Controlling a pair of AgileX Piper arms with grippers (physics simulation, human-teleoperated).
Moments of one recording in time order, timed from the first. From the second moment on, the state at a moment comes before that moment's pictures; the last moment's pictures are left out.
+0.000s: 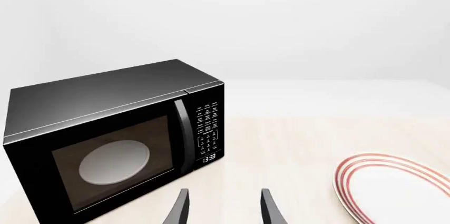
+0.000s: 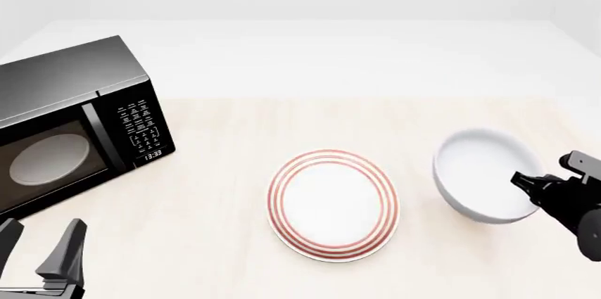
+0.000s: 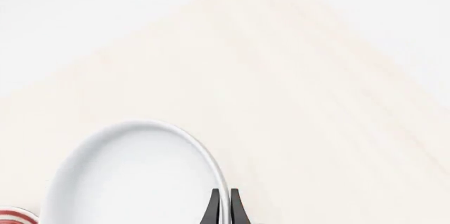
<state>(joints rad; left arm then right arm) 0.00 0.01 0.00 0.00 0.00 -0.37 1.44 -0.47 -0.32 0.24</state>
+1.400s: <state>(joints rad) 0.00 0.01 0.00 0.00 0.00 -0.43 1.60 -0.41 -0.49 0.26</state>
